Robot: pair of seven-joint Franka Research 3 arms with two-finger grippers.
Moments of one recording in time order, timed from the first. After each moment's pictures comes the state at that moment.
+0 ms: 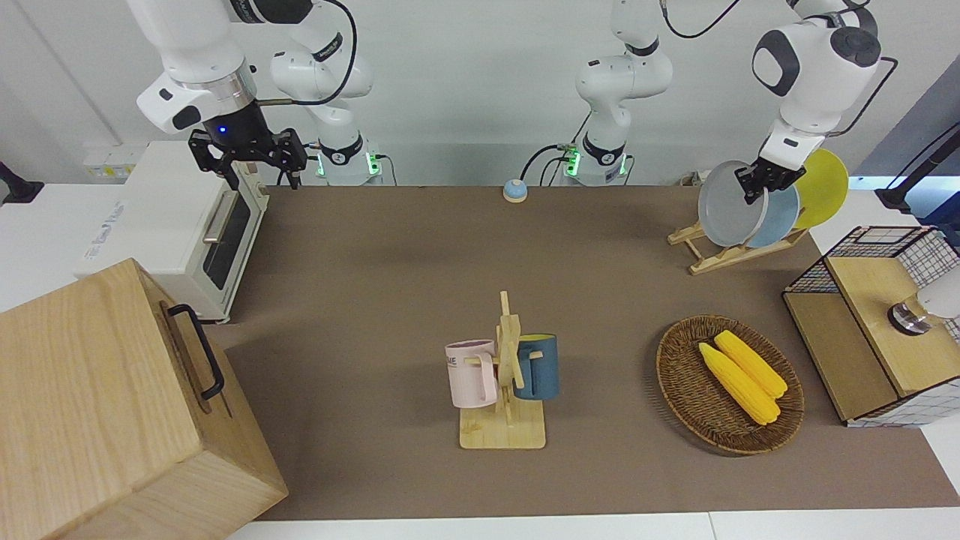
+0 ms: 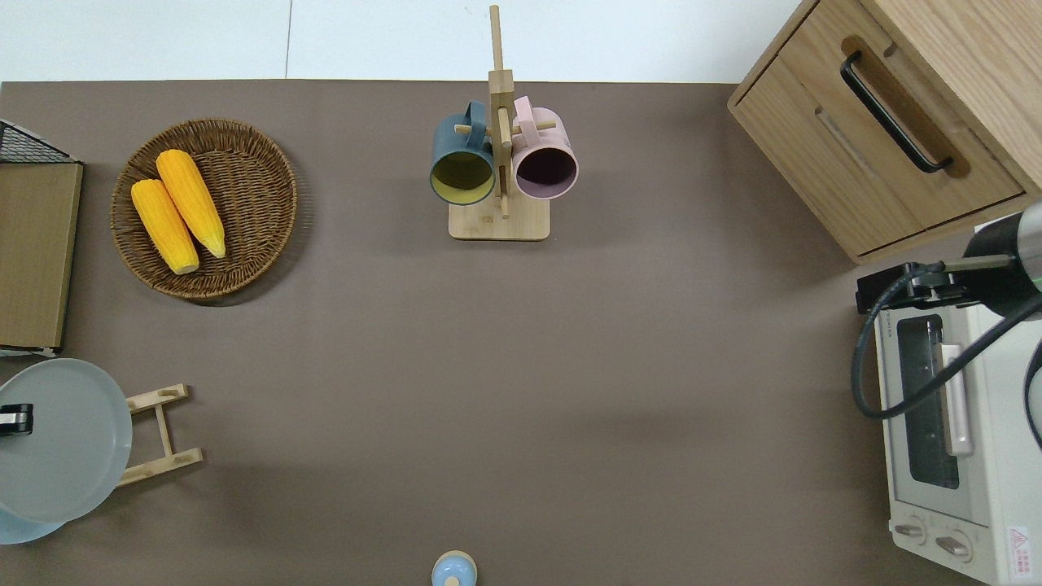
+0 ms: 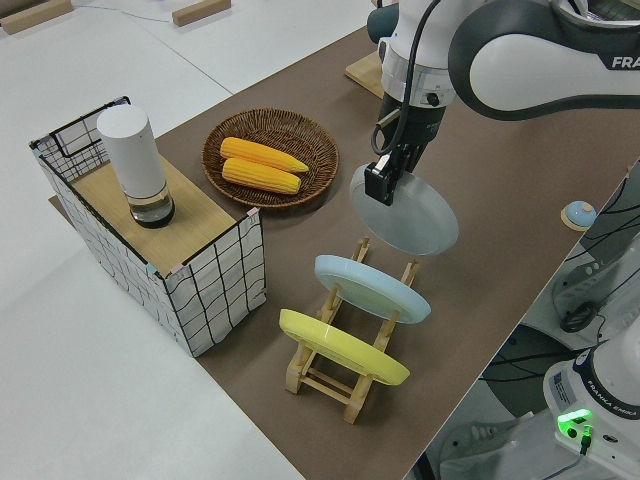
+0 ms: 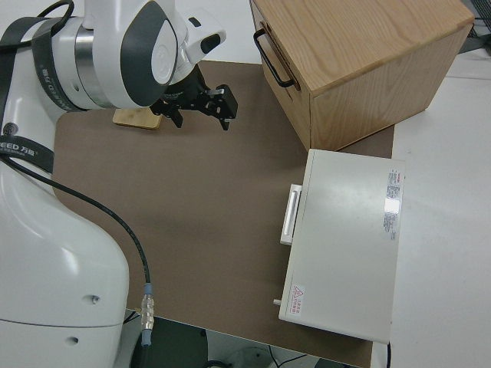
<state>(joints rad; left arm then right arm) 0.12 -0.26 0.12 -2.11 0.17 1.81 0.16 -0.09 0.03 0.16 -1.48 -0.03 1.46 0.05</state>
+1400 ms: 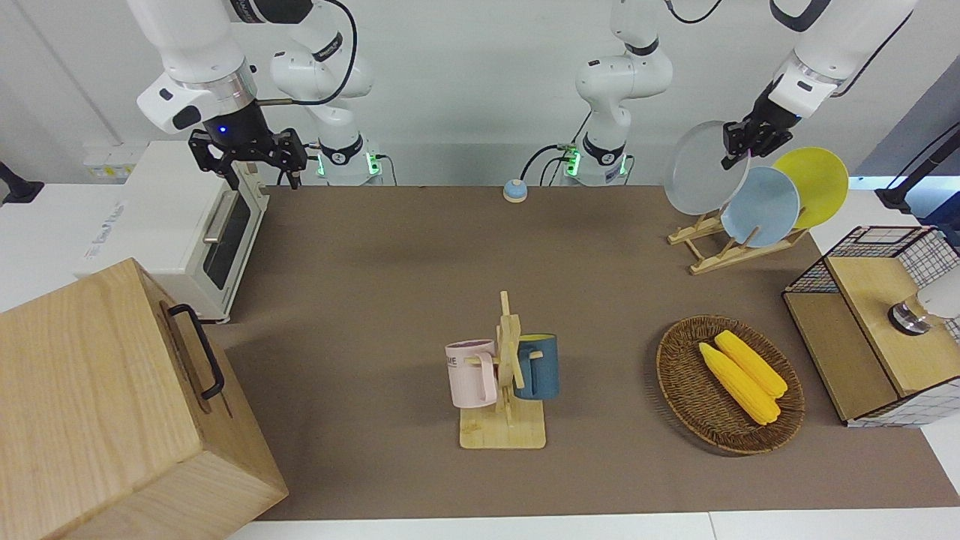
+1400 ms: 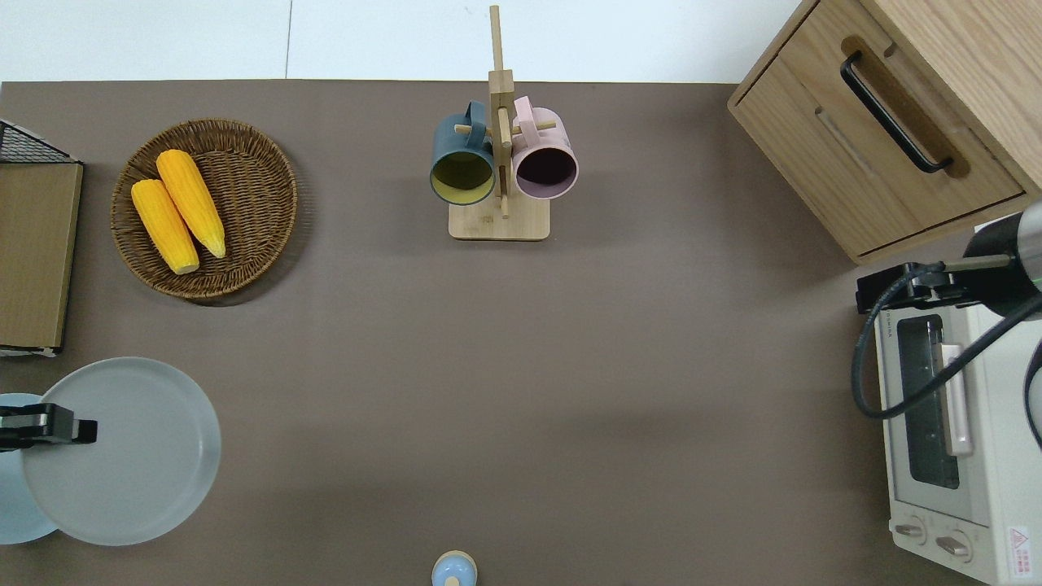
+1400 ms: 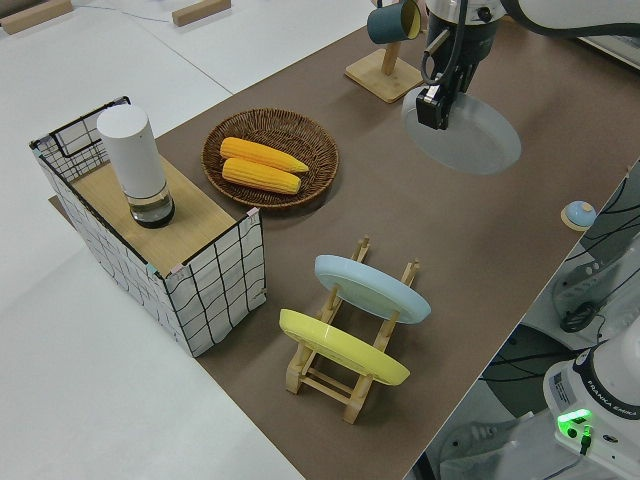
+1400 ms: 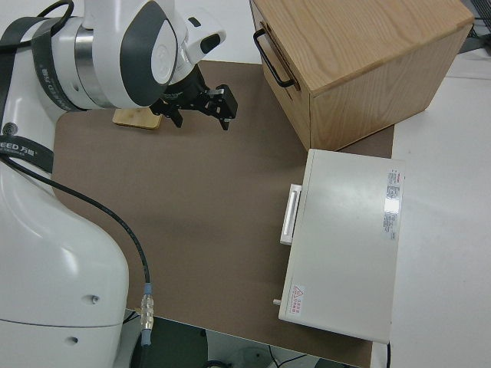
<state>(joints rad) 0.12 -0.26 0.07 -1.93 -0.20 1.51 0.12 -0.09 0.03 0.16 -1.48 -0.03 1.46 0.05</state>
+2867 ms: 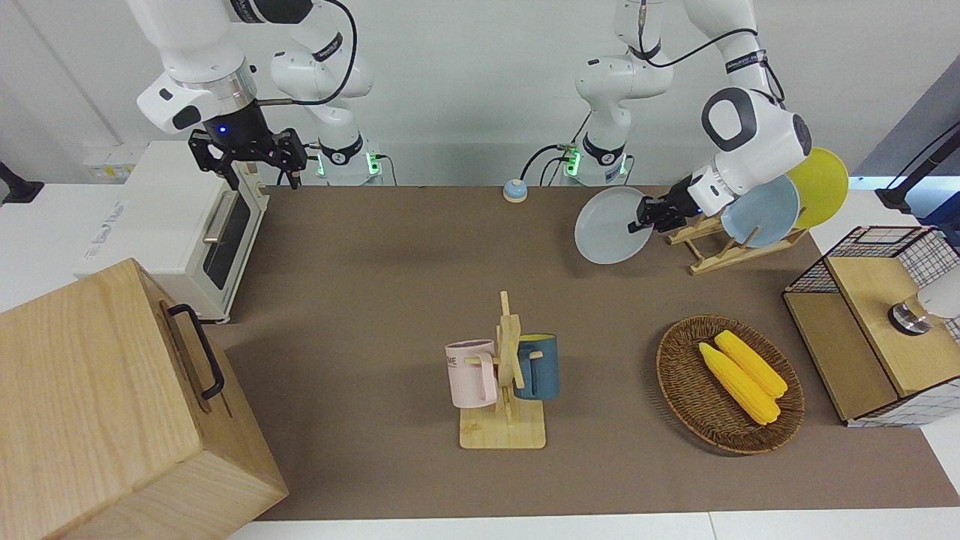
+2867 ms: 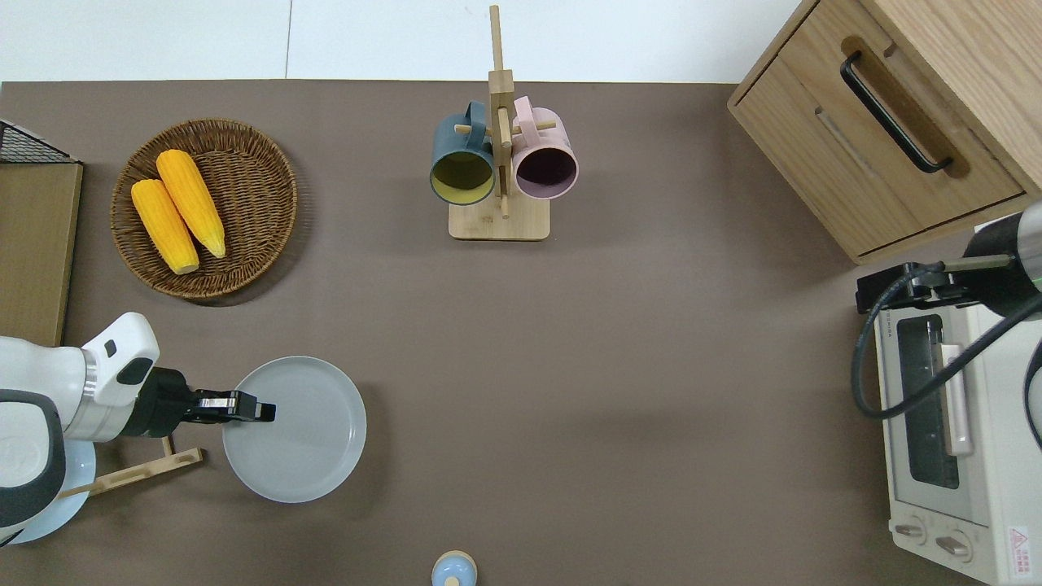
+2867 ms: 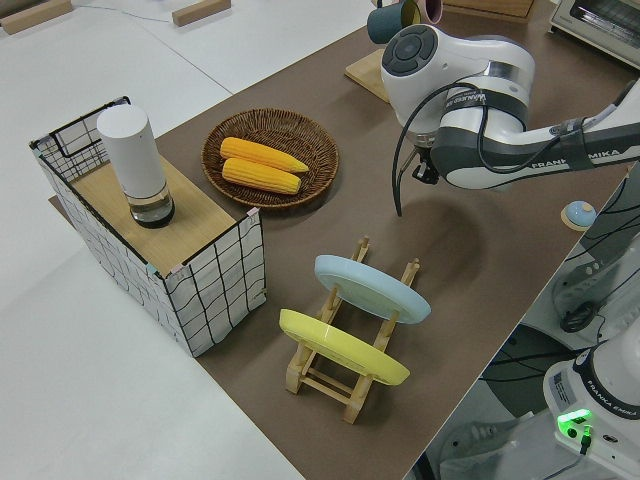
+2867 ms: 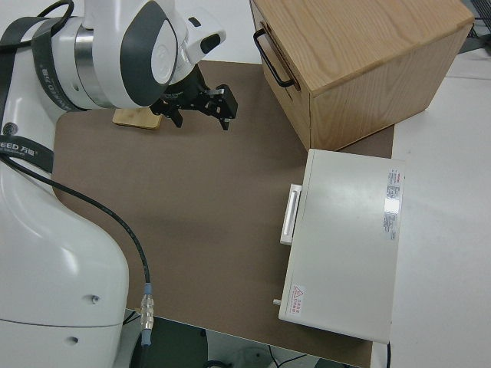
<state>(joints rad) 0.08 -0.13 0.03 -2.30 -0.55 1.88 0.37 -0.09 0.03 0.16 -1.48 -0.03 1.46 0.05</state>
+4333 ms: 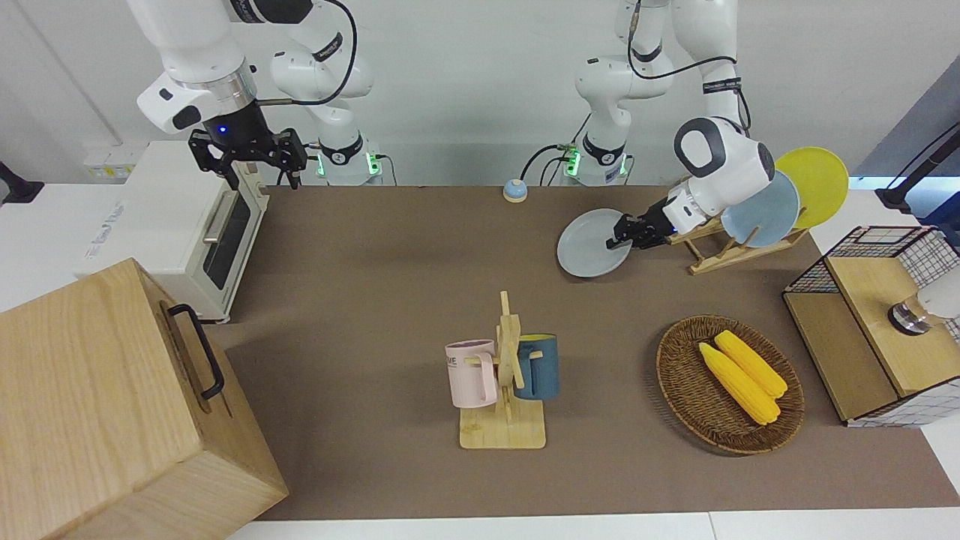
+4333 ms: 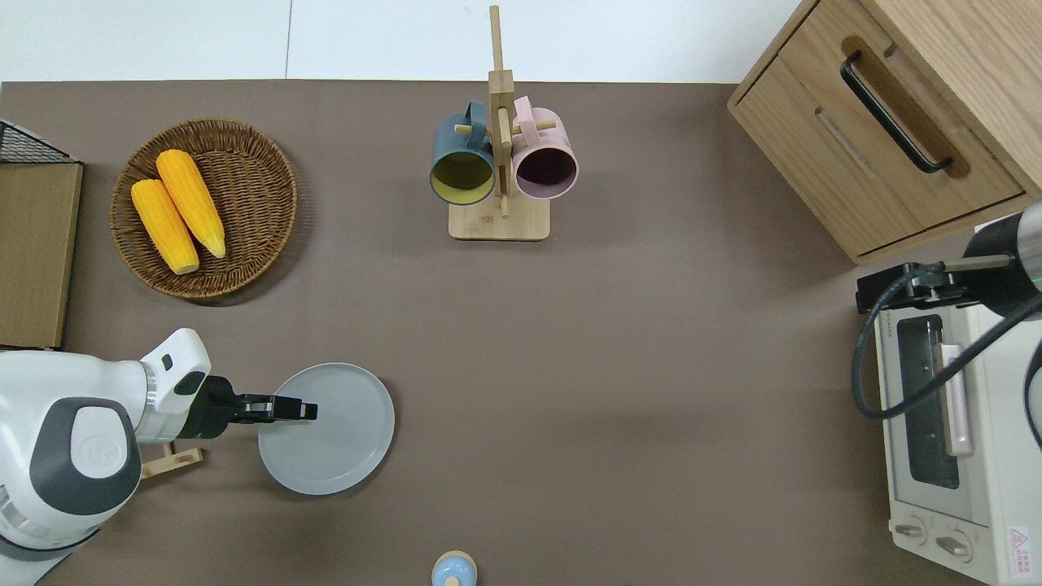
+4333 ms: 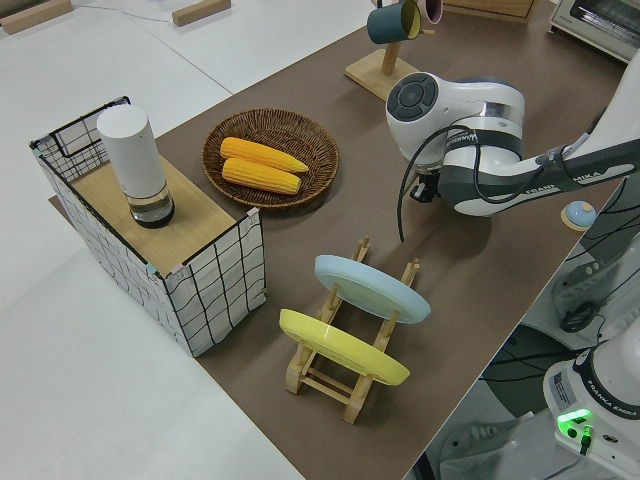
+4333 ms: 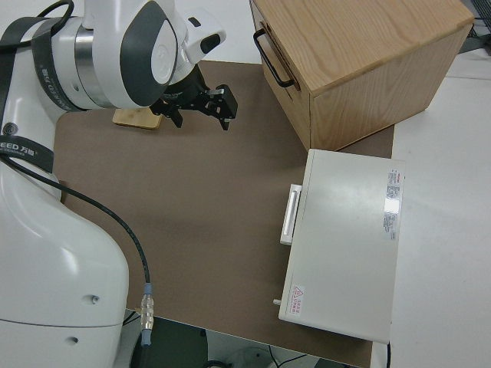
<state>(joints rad) 0.03 -0.07 0.03 -2.41 -0.66 2.07 0.49 -0.09 0.03 0.16 -1.48 -0.03 1.46 0.05</state>
